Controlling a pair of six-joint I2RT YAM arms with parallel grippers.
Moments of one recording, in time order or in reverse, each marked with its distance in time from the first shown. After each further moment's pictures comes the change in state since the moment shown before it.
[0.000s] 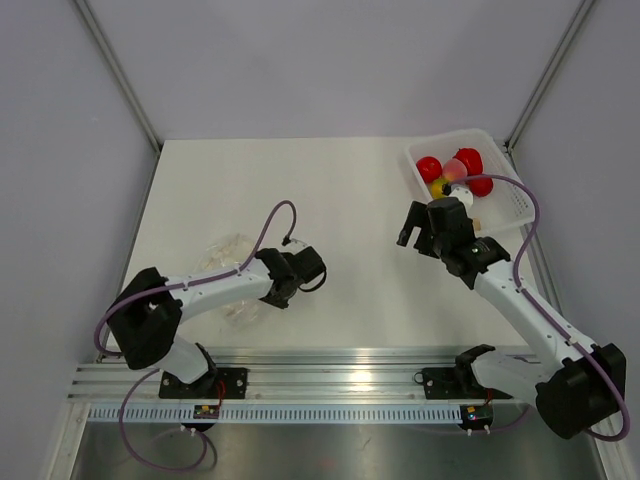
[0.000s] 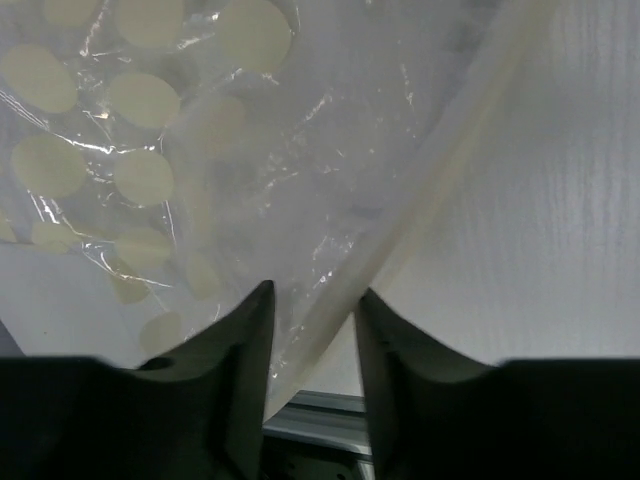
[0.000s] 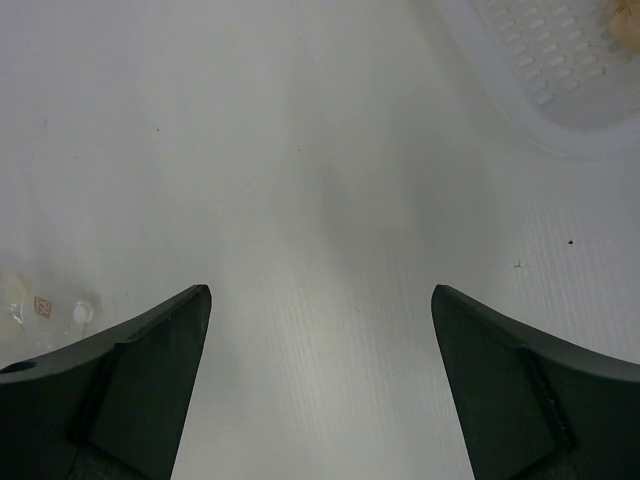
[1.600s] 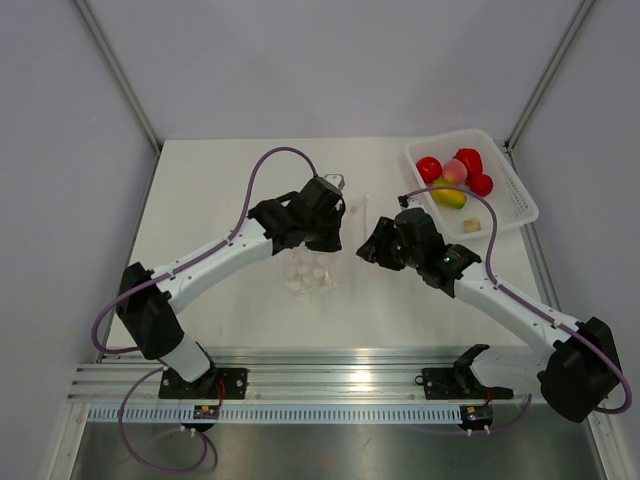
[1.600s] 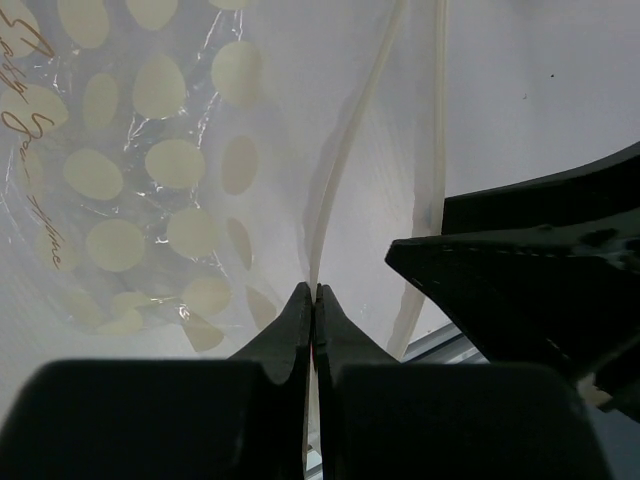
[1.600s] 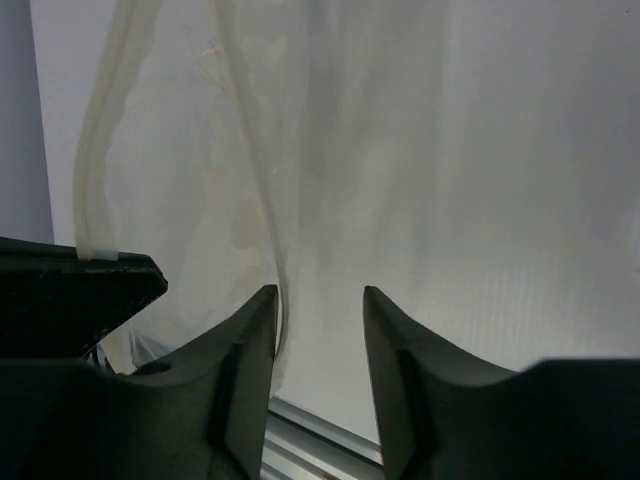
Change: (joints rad) left arm 0.074 0.091 0.504 0.175 0.449 -0.063; right arm 0.211 0.059 -0.055 0.207 -0.269 0.215
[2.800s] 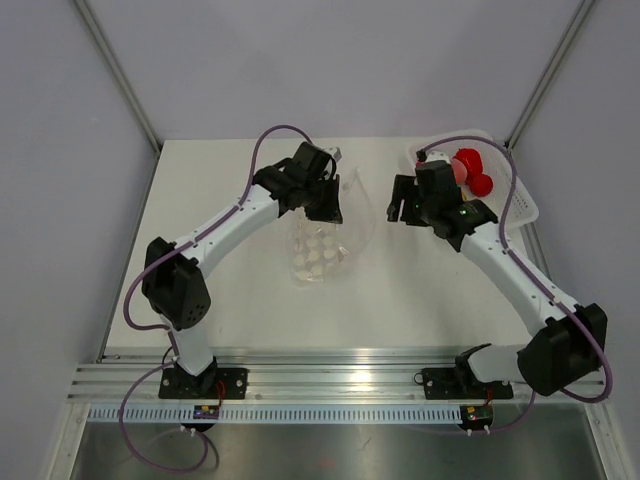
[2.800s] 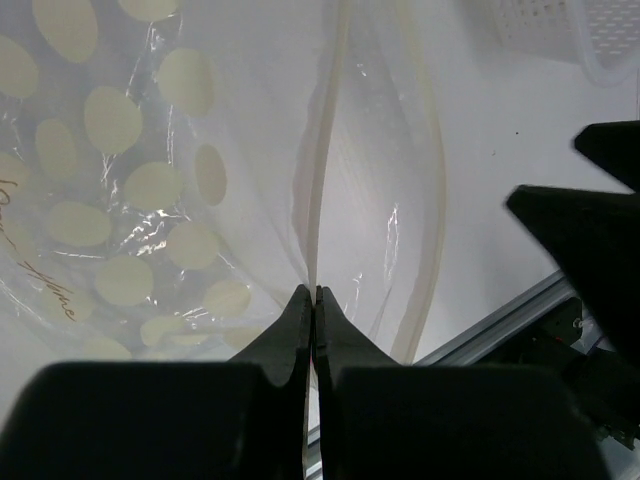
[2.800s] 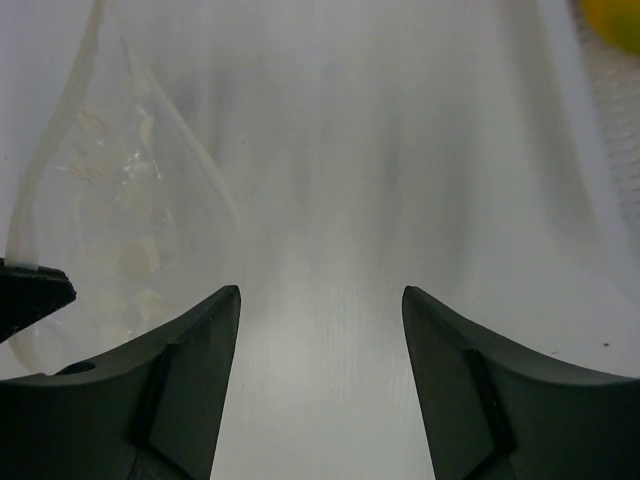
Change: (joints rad) left arm 0.185 0.209 0.221 -0.009 0.227 0.080; right arm -0.170 0.207 0.346 -0.236 0.139 -0.373
